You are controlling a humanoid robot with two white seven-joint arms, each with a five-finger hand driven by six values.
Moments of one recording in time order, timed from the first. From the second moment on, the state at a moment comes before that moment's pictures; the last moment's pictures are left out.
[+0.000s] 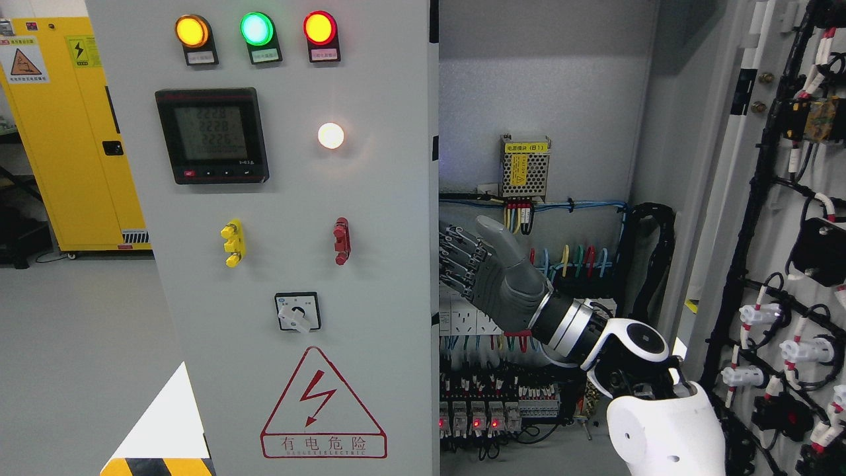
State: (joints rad) left arm -0.04 0.00 -0.15 0.00 0.26 -0.16 -0.09; right arm -0.90 -0.02 0.10 -1.22 -0.41 0.30 0.79
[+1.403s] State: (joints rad) left arm -0.04 0.00 -0.15 0.00 0.26 -0.16 -0.09; right arm -0.94 -0.04 0.11 -1.18 -0.41 0.33 0.78
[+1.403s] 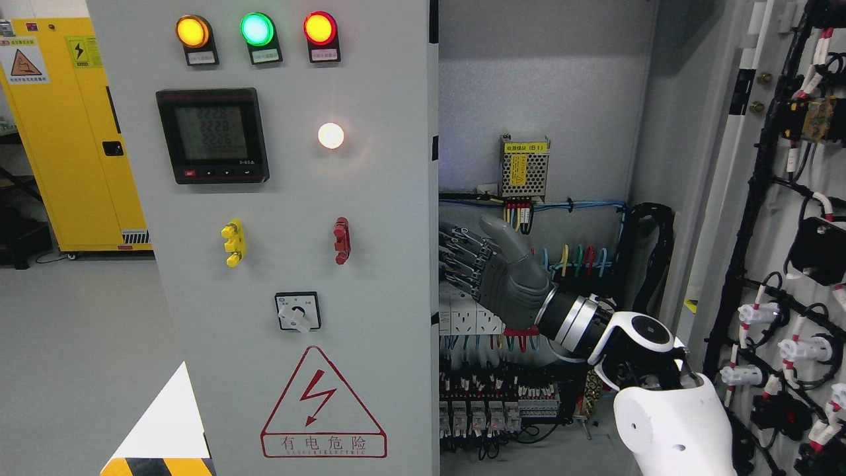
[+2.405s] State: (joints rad) left arm -0.04 -0.02 -0.15 0.00 0.26 -0.16 -0.09; right arm -0.94 -0.02 0.12 -1.21 -0.42 0.36 0.91
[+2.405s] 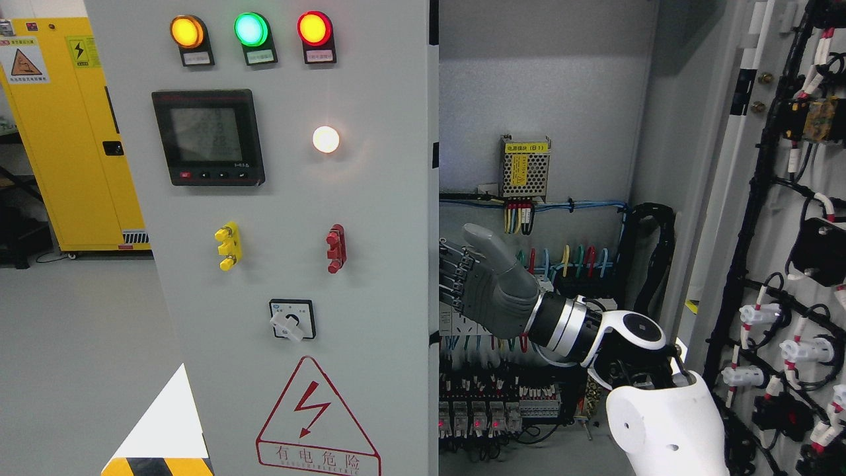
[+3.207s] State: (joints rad) left arm -0.04 -0.03 -0.15 0.00 0.26 -0.16 -0.10; right arm -0.83 -0.04 0.17 -1.33 -0.46 0.36 0.89
